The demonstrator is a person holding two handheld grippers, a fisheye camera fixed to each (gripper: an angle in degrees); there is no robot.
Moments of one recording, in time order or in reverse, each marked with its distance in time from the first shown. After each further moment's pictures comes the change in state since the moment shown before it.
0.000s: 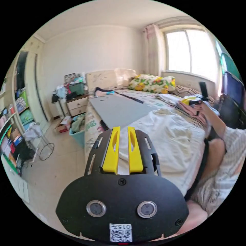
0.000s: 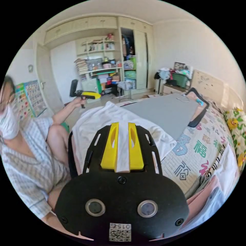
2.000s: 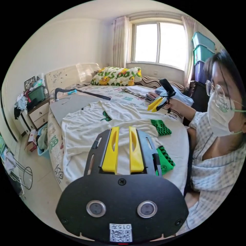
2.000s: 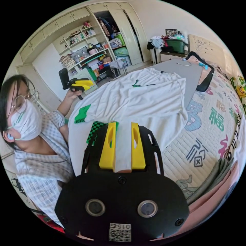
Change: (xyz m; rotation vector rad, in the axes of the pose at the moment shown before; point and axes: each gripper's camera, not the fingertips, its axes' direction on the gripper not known) left arm 0.157 -0.029 0.244 0.030 0.179 0.124; right arm 0.118 -0.189 -0.050 -0.200 -0.085 0.318
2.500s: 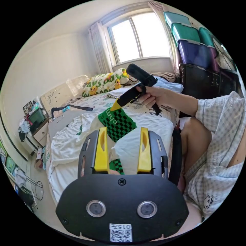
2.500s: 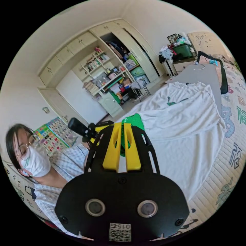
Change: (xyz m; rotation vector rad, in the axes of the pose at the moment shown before) left arm 0.217 -0.031 -0.006 0.051 -0.220 0.130; right arm -0.033 -0.032 -0.065 0.327 -0.421 0.093
